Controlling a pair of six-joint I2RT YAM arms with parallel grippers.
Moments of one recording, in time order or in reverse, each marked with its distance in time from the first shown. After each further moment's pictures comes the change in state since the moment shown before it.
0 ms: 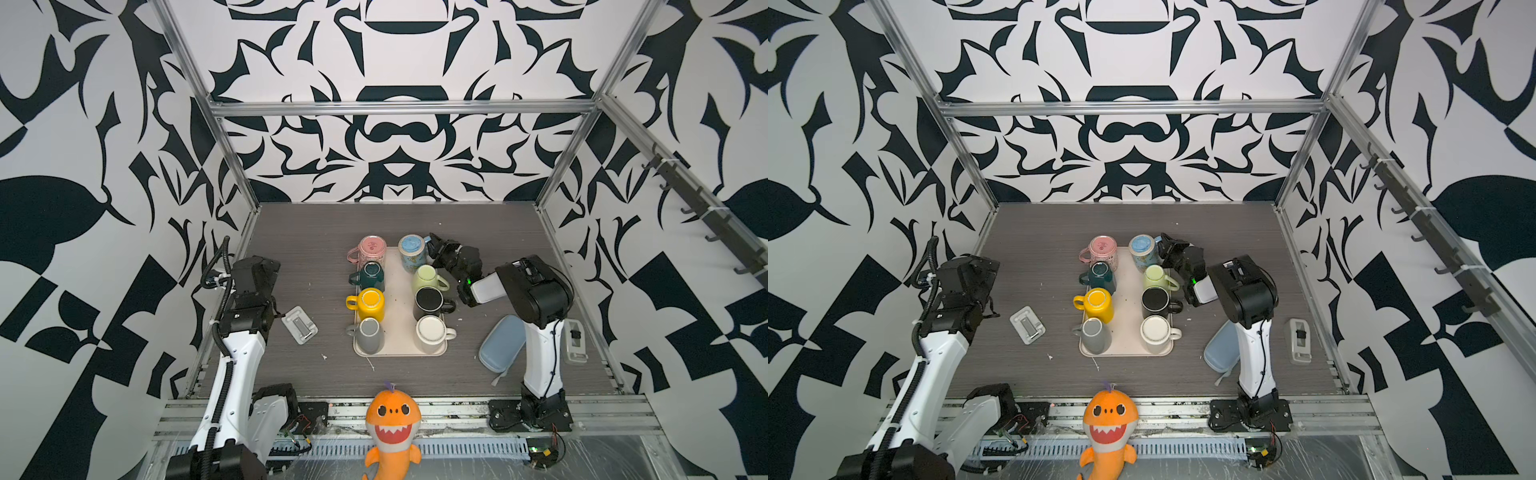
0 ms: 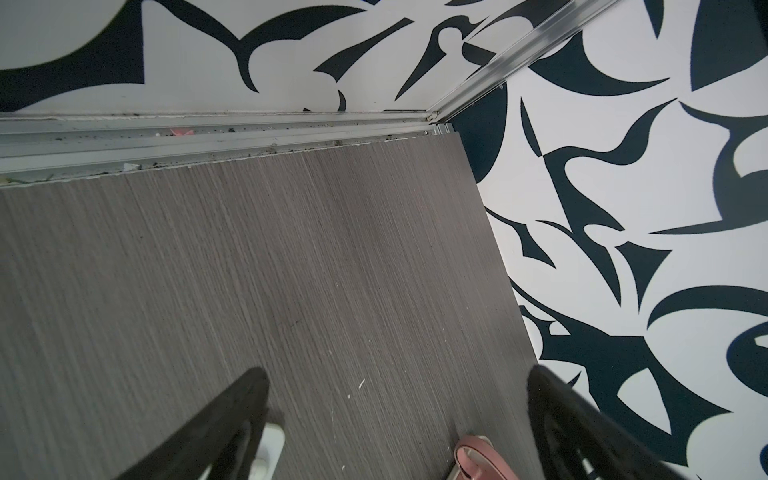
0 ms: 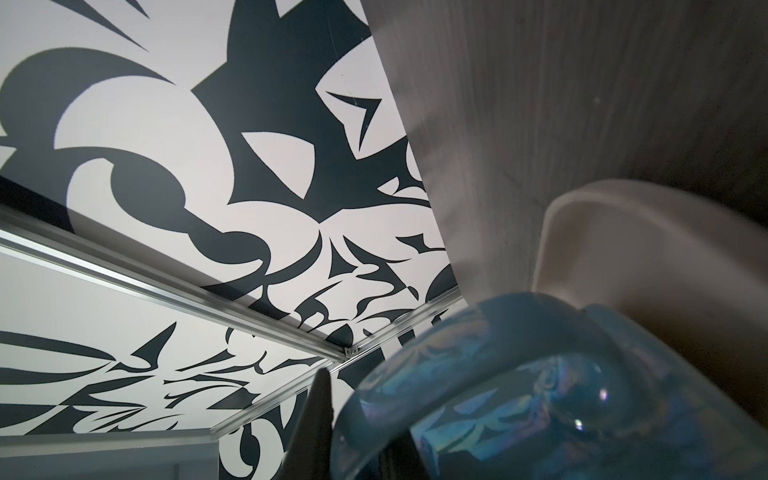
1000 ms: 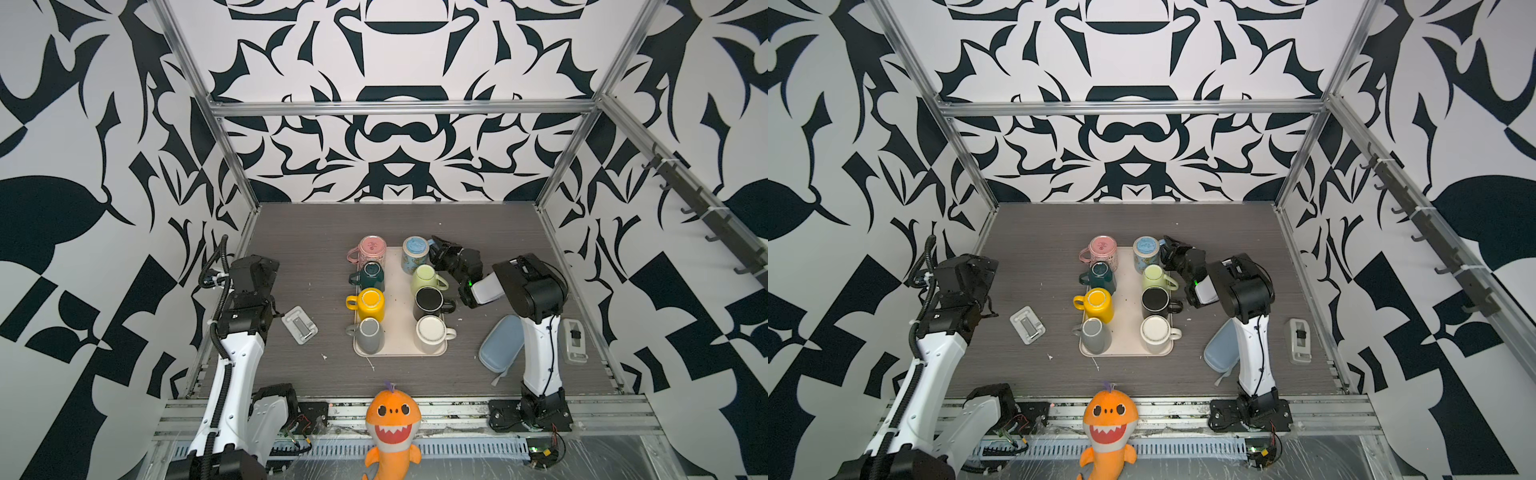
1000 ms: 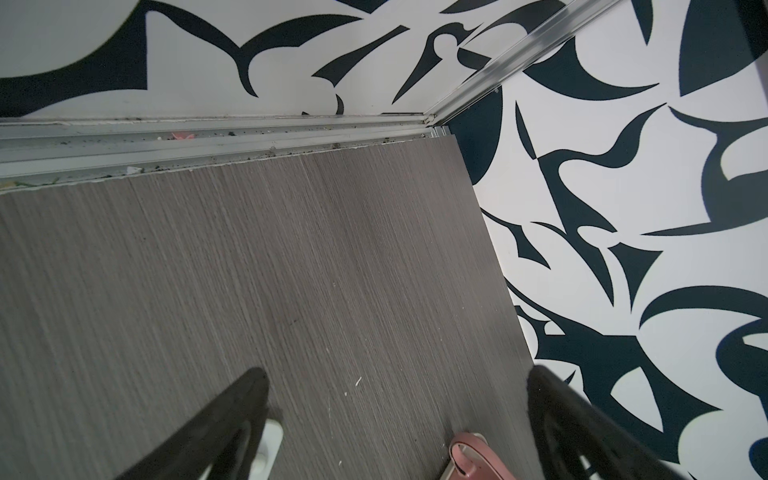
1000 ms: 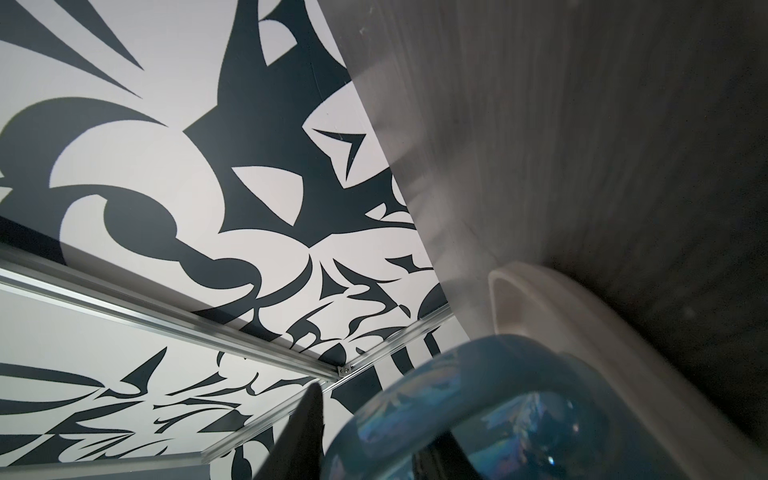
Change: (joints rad) left arm 0.000 -0.012 0.019 -0.025 -0.001 -0.002; right arm -0.038 0.058 0.010 0.014 0.002 -0.004
